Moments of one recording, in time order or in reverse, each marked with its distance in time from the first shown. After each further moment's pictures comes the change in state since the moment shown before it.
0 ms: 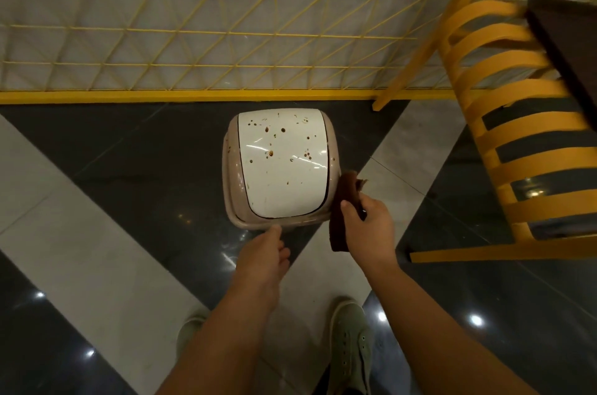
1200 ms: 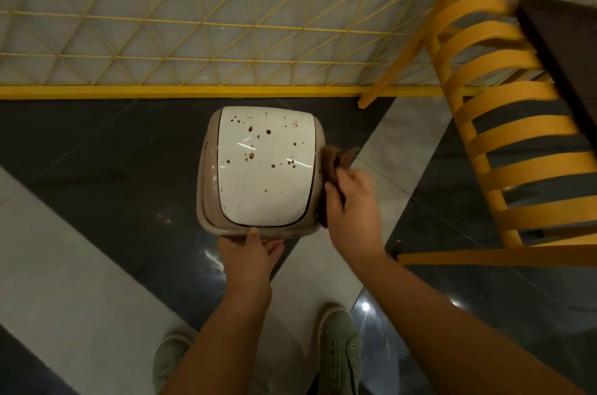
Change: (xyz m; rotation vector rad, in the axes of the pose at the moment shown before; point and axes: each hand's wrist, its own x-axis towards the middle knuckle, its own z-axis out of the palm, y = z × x) left_hand 0.051 -0.007 0.014 -0.248 0.101 0.232; right_hand 0.034 -0.013 0.004 -0.197 0.046 -0.426
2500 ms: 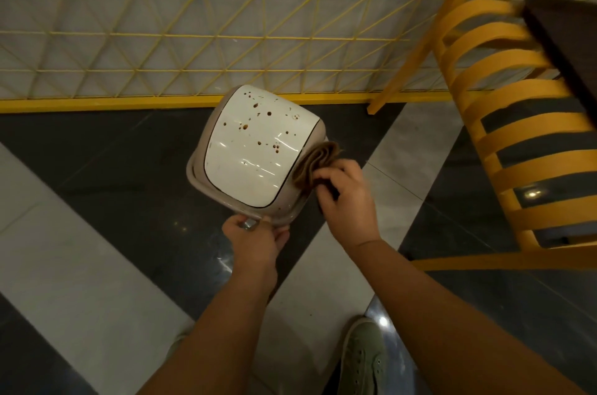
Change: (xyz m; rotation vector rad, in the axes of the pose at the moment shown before) left_hand 0.005 0.011 0.012 0.015 0.038 -0.014; right_hand 0.012 0.001 0.011 -0.004 0.042 -0.266
